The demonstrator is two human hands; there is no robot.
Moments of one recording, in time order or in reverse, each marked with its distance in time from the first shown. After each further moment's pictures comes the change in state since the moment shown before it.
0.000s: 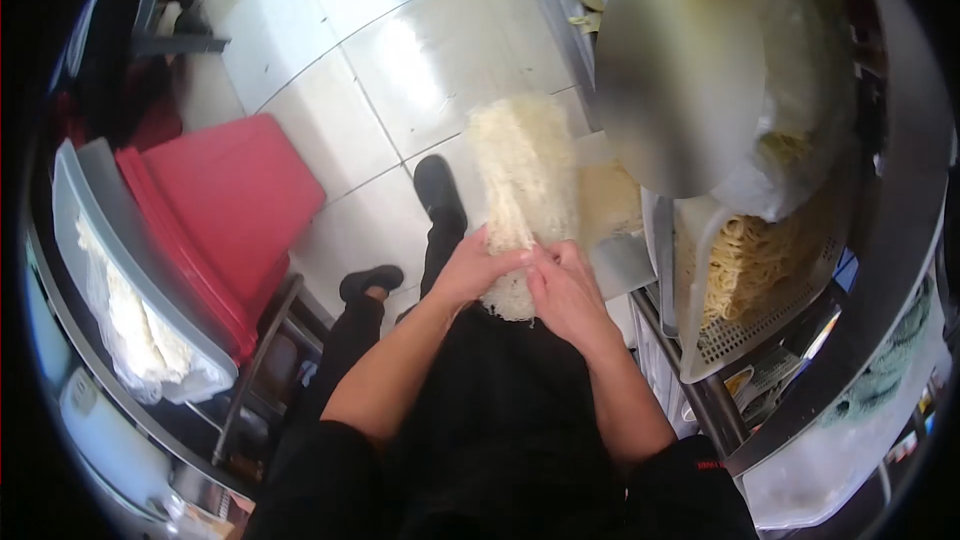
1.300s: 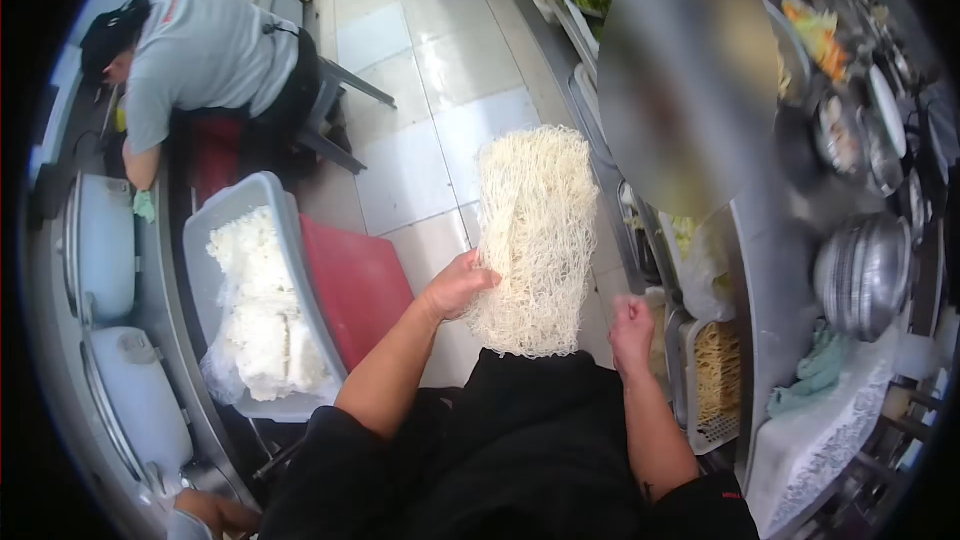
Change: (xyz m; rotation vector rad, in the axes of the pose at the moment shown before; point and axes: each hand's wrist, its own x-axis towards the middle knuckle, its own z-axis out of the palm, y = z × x) left_hand -0.133 0.237 -0.031 0.156 -0.163 0.395; right_hand 0.036 -0.047 -0.081 1.189 0.537 0.138
